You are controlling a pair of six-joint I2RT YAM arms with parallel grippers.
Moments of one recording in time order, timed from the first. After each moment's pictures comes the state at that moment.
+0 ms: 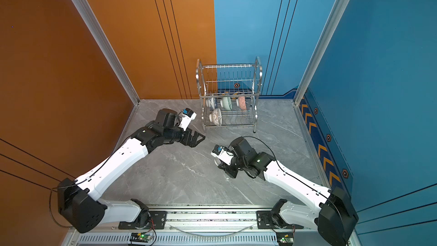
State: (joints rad) left arm -0.51 1.34 1.19 -0.57 0.33 -0.12; right arm 0.74 1.16 0.80 -0.46 -0.37 -0.26
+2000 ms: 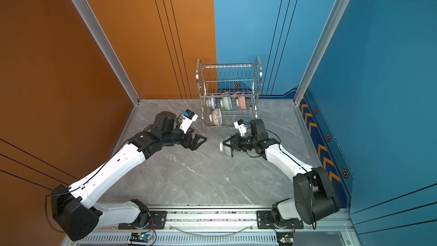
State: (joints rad) left arm -0.55 1.27 1.14 -0.50 0.32 -0.09; right arm 0.32 1.41 0.85 -0.11 -0.85 0.70
